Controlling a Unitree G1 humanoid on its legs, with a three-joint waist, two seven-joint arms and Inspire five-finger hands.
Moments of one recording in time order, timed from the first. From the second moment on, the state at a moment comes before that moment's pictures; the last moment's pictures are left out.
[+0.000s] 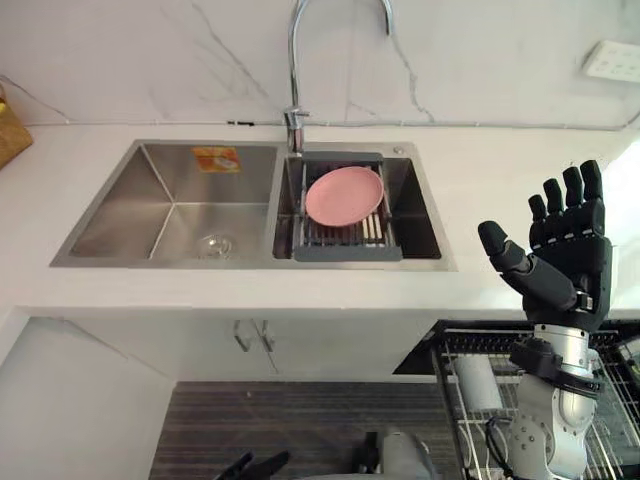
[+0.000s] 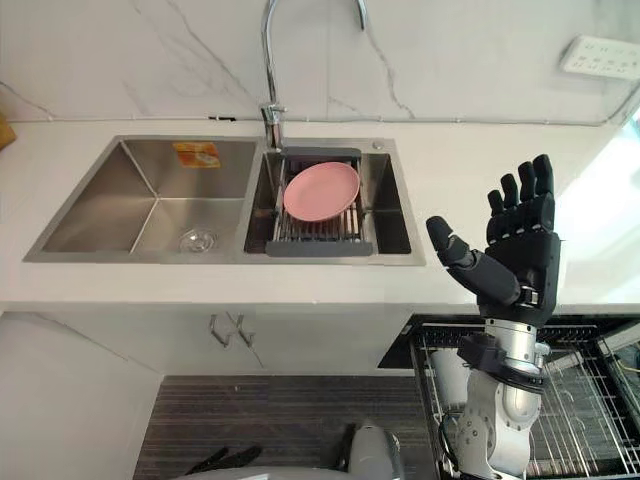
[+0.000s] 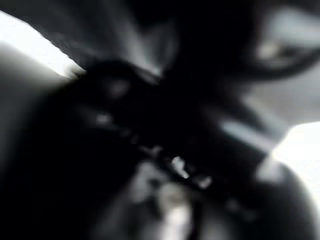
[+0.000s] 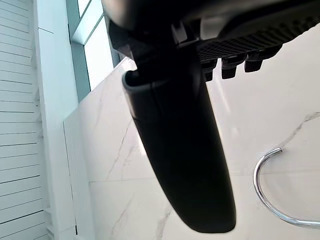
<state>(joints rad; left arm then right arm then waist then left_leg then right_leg) 0.19 0.14 0.14 1.10 -0.28 0.01 -0.28 0.19 -0.08 -0.30 -0.29 0.51 -0.35 0.17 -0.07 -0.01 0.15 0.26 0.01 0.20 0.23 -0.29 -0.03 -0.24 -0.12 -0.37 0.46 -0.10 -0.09</state>
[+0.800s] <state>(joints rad) 0.22 0.04 0.25 1.01 -0.17 -0.10 -0.15 0.18 -0.15 -0.27 -0.24 0.44 -0.36 0.24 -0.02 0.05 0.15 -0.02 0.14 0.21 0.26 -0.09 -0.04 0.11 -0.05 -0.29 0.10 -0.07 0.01</state>
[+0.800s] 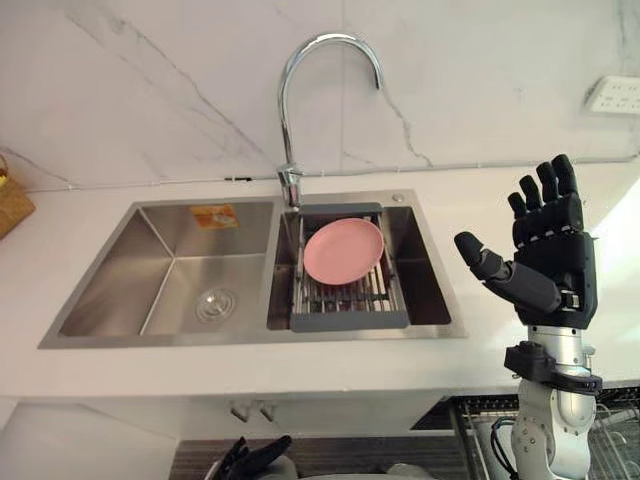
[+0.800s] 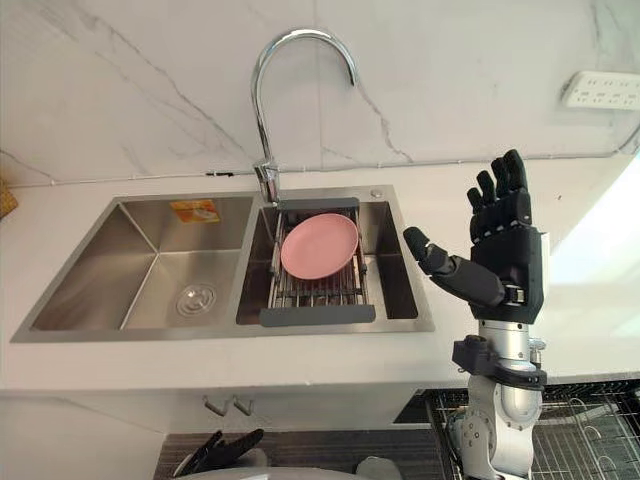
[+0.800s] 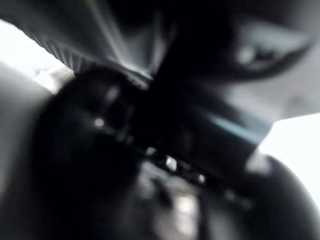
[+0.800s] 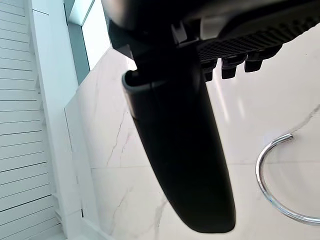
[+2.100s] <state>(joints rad) 0.21 0.11 0.24 1.01 -0.12 0.00 -0.15 -0.37 -0.70 0.06 -0.16 -0.55 -0.25 0.75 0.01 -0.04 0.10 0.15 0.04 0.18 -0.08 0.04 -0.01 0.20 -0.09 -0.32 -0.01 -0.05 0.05</state>
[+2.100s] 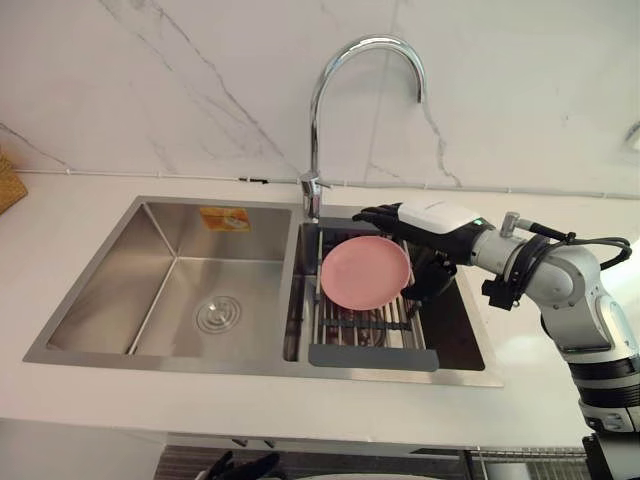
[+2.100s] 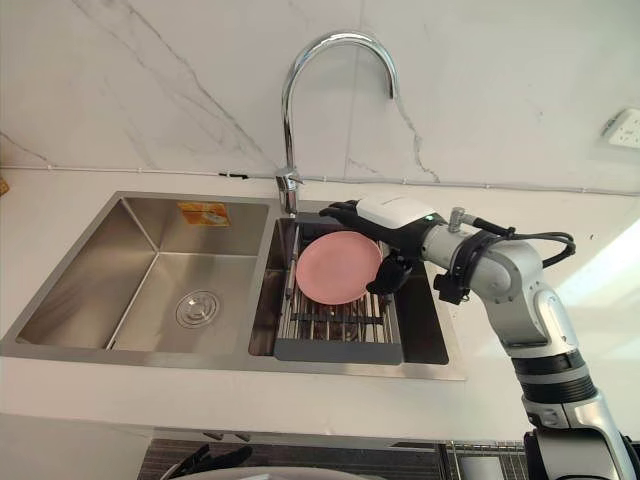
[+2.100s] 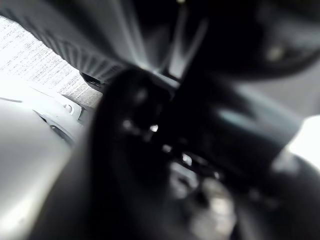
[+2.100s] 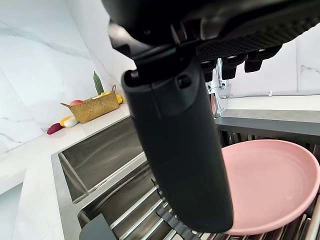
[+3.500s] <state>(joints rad) 0.22 0.13 0.19 0.98 -0.12 0.02 -0.13 -0.23 -0.57 0.17 0.02 -0.95 -0.20 0.47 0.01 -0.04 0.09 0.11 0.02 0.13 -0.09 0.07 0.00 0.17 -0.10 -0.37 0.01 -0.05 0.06</state>
